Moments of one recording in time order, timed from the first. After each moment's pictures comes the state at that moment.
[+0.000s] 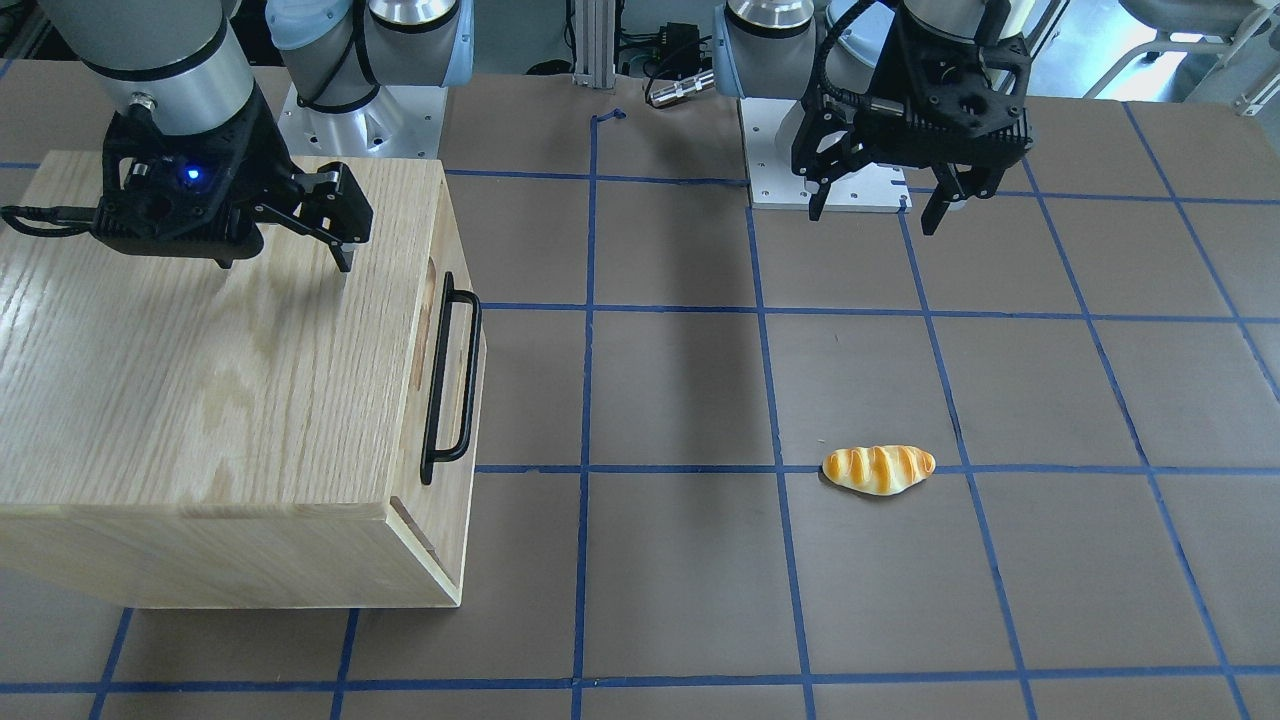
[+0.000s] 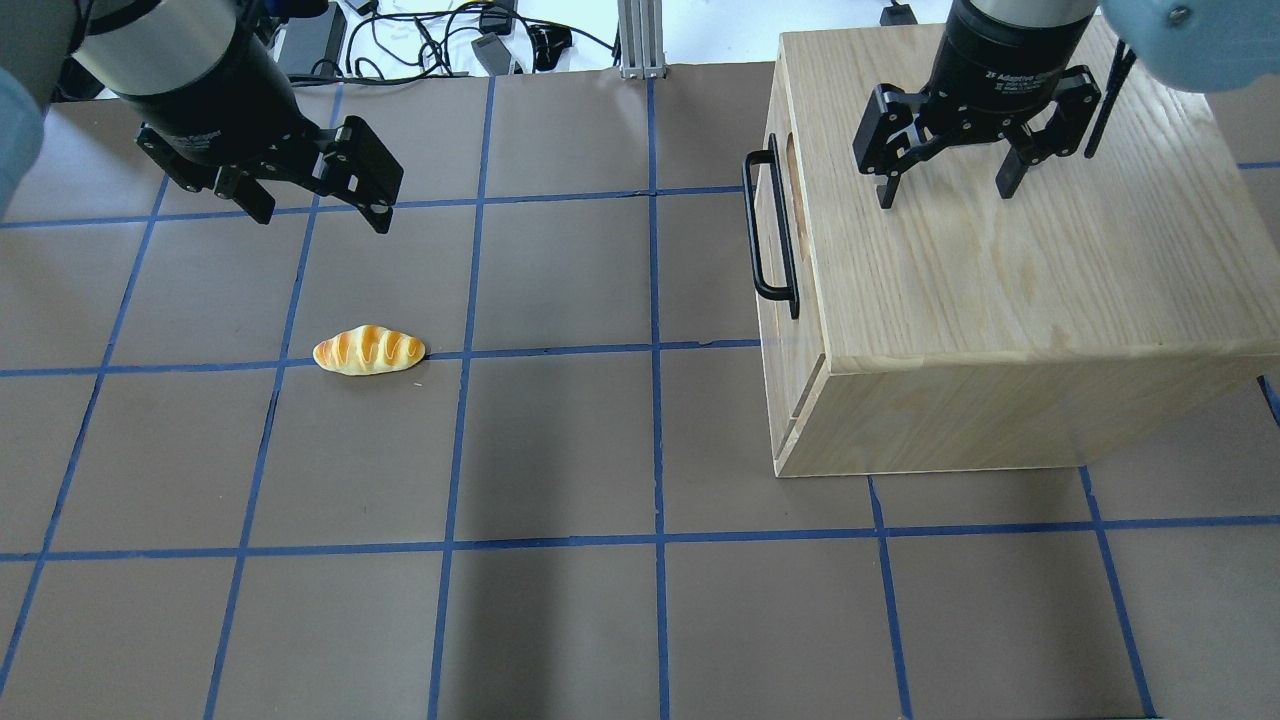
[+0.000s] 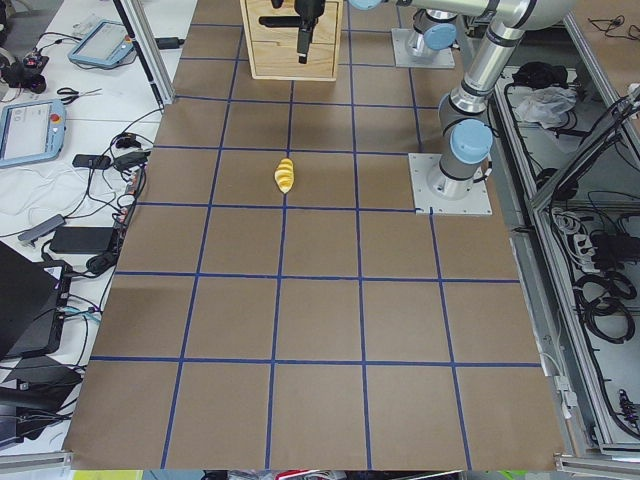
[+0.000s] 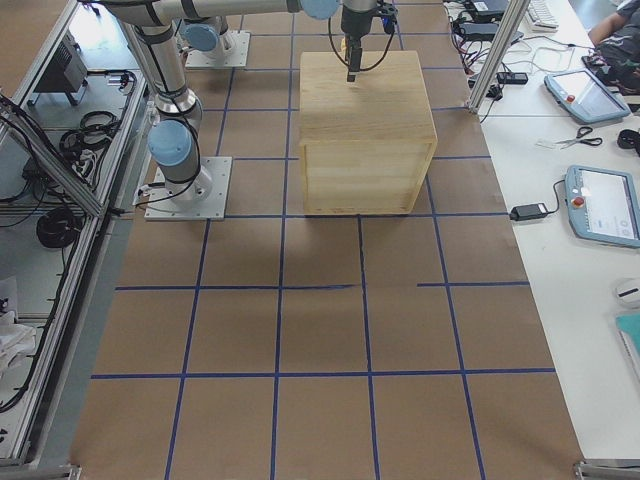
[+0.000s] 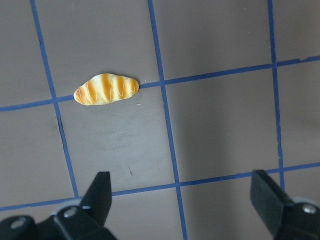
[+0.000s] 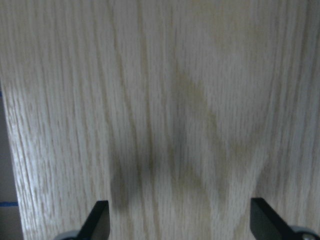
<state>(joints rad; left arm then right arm) -1.59 -1.51 -1.52 -1.59 1.57 0.11 1.60 -1.49 1.43 -1.47 -1.61 0.02</state>
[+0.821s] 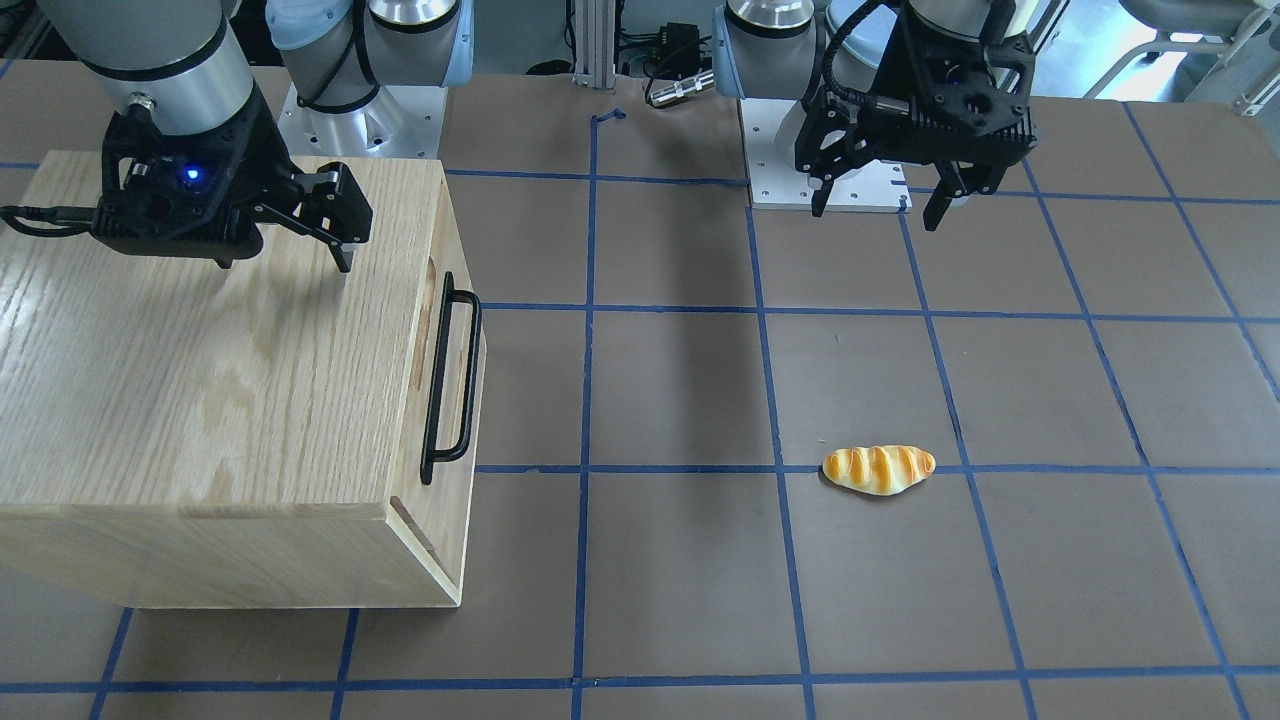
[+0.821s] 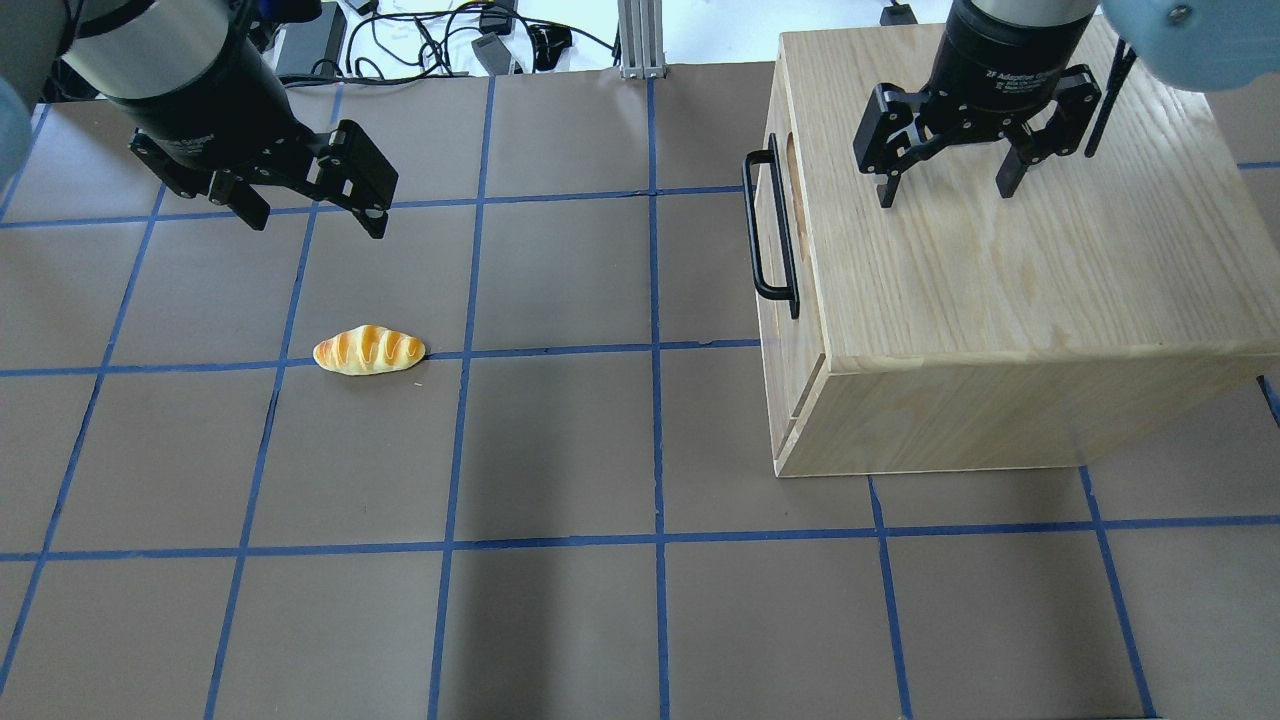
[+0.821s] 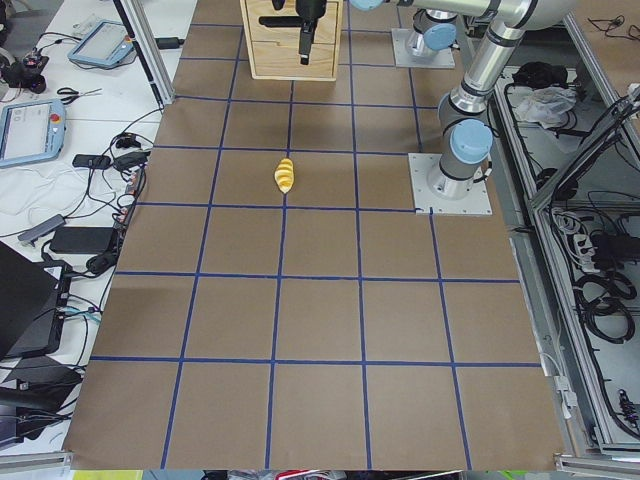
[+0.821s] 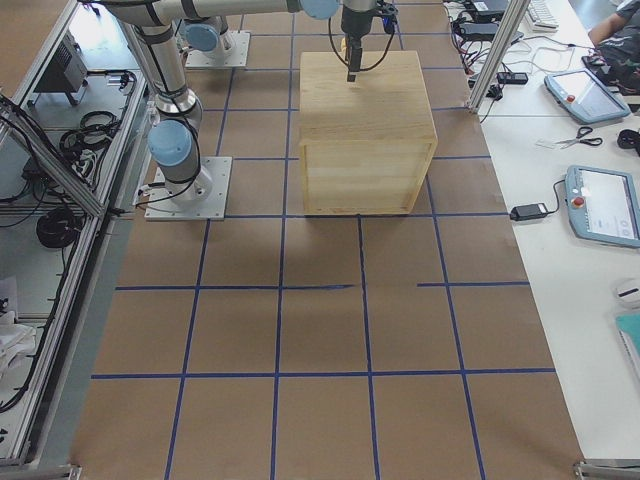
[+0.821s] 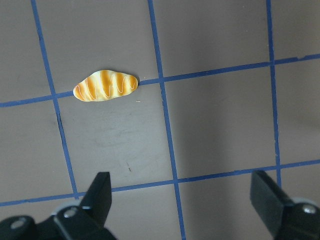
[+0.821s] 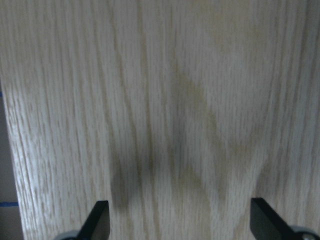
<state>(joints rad) -1.59 -1.51 -1.52 -1.60 1.57 0.11 1.60 -1.49 1.43 -1.47 -1.61 0.02</state>
